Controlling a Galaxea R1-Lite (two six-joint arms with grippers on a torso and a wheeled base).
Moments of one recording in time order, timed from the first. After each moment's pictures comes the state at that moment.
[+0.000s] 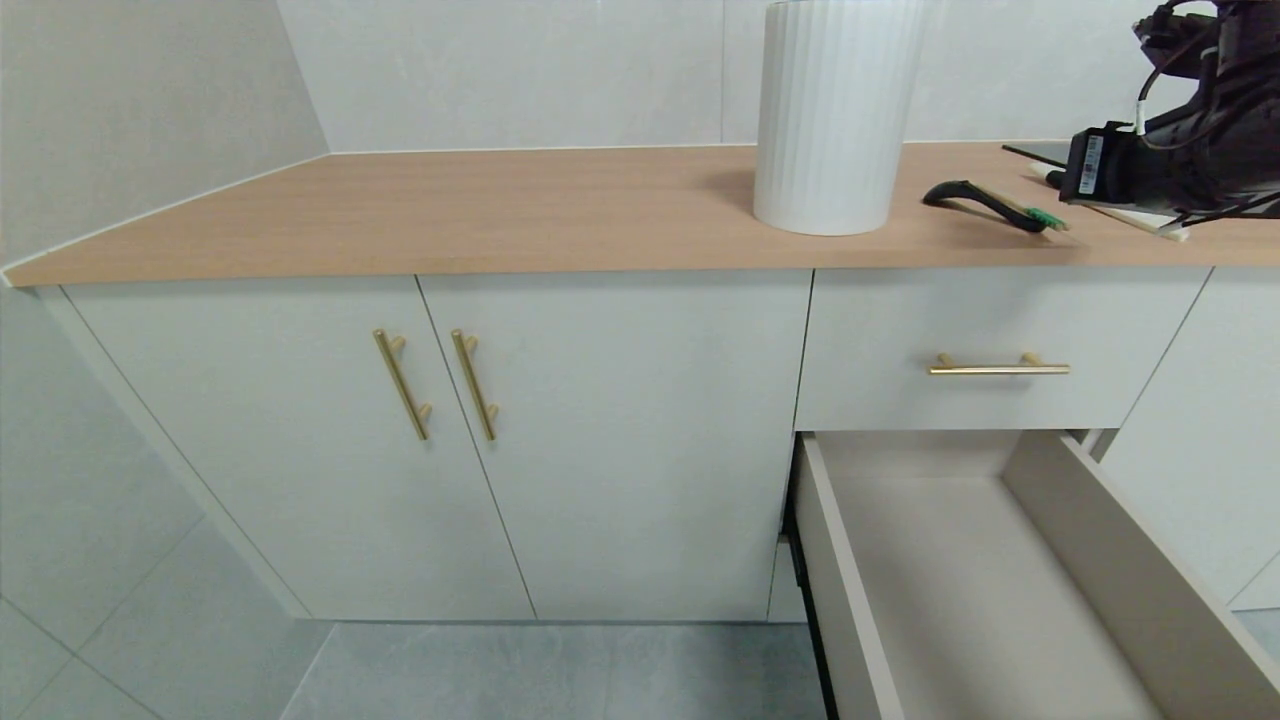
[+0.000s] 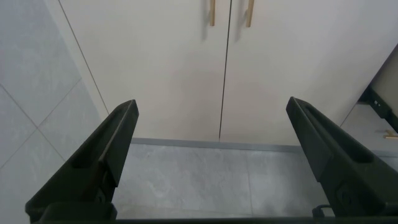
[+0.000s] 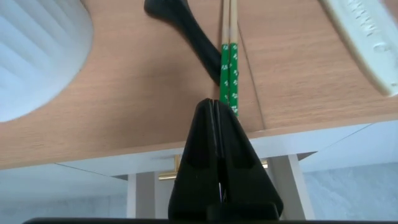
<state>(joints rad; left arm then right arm) 0.00 0.00 0.00 0.00 0.05 -0.01 0.13 1.85 -2.00 0.48 -0.20 0.16</state>
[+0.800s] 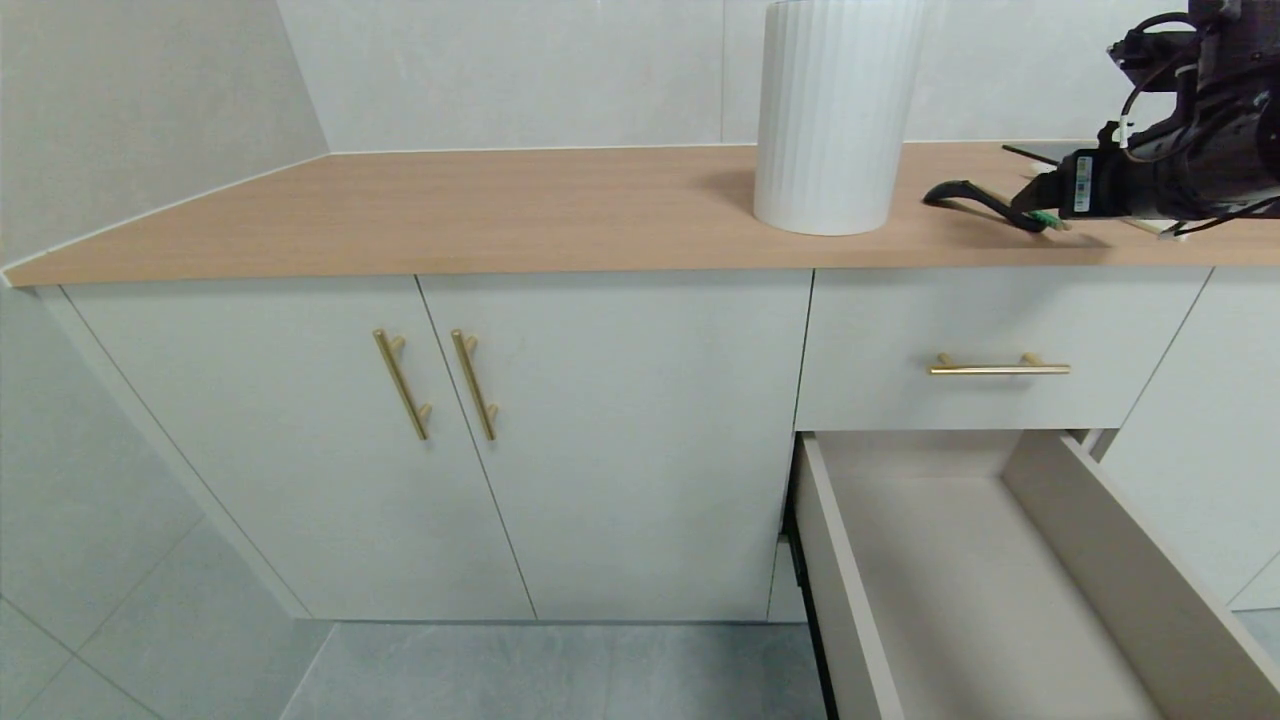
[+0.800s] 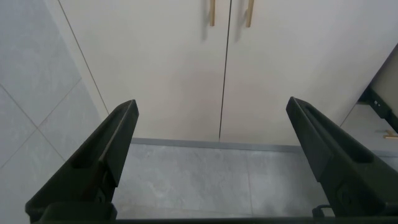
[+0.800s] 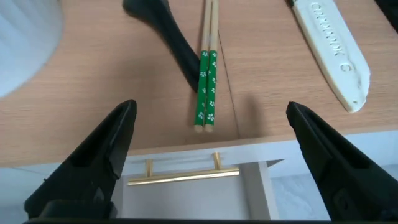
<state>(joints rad) 0.00 0.00 0.00 0.00 0.05 -0.01 0.12 1.89 -2.00 0.46 -0.27 0.04</state>
